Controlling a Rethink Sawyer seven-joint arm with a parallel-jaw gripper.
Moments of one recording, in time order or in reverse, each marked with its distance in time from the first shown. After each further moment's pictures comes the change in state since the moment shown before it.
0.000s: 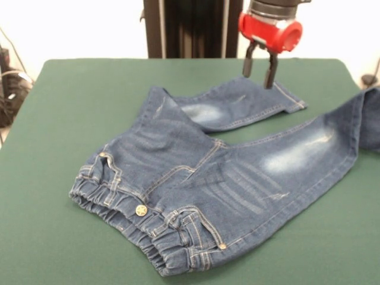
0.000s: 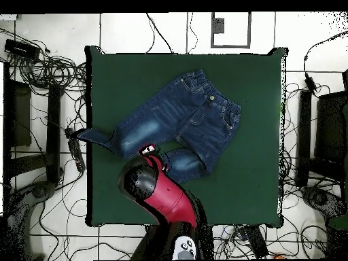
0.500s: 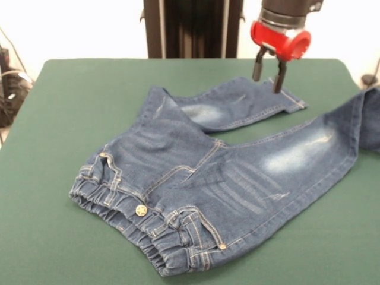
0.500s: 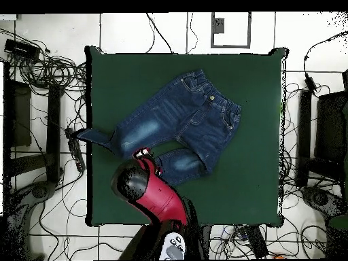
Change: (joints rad) arm 0.039 0.040 -0.002 -0.001 0.022 0.000 0.035
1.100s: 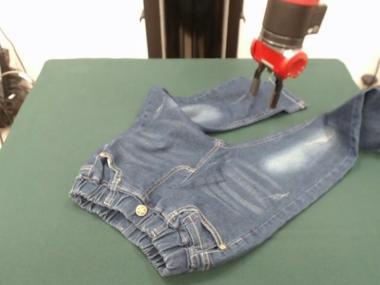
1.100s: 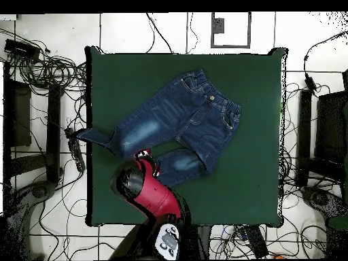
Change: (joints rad) arm 0.005 0.091 0.036 -0.005 0.009 -0.122 0.060
